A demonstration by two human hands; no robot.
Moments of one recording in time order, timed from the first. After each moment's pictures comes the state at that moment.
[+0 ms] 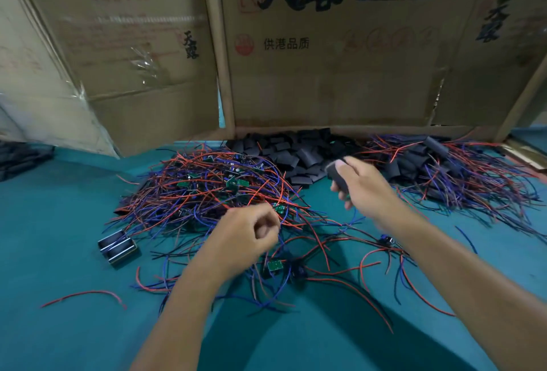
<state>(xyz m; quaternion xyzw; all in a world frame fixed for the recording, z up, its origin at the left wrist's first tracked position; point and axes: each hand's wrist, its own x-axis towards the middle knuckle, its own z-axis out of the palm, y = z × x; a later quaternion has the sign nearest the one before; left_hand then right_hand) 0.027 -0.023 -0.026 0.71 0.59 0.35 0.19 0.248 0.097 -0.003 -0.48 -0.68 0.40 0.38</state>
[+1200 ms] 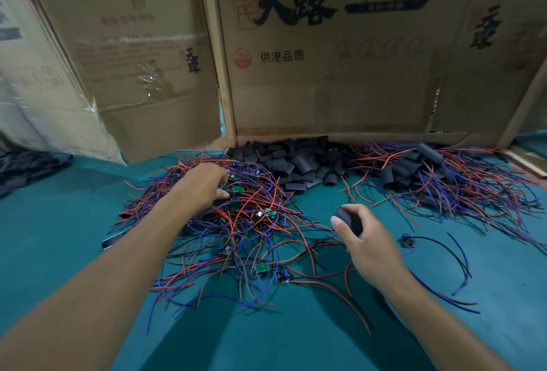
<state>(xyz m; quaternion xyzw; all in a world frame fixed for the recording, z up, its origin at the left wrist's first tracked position) -0.037 0.058 0.023 0.67 0.75 0.00 -0.03 0.284 0.036 -0.054 -0.50 -0.68 0.34 0.42</state>
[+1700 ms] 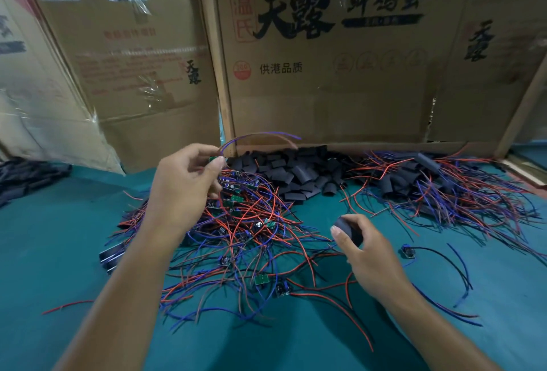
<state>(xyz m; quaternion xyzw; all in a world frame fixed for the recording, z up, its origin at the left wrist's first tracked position) 0.014 -0.022 0.063 0.53 0.59 0.60 0.12 0.284 0.038 -0.056 -0.49 -0.68 0.34 0.43</state>
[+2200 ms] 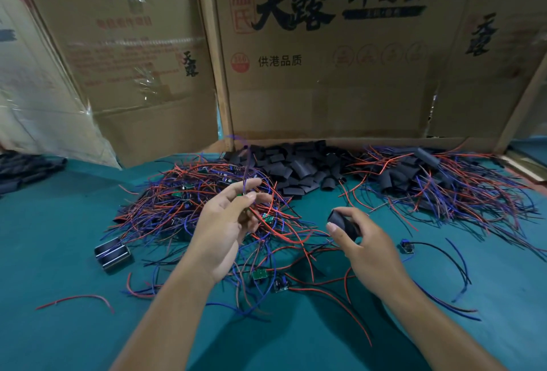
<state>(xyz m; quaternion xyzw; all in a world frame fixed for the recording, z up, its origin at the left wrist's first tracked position) 0.055 -0.020 0.002 0.39 0.45 0.65 0.47 0.284 0.037 -0.053 -0.46 -0.71 0.31 0.43</state>
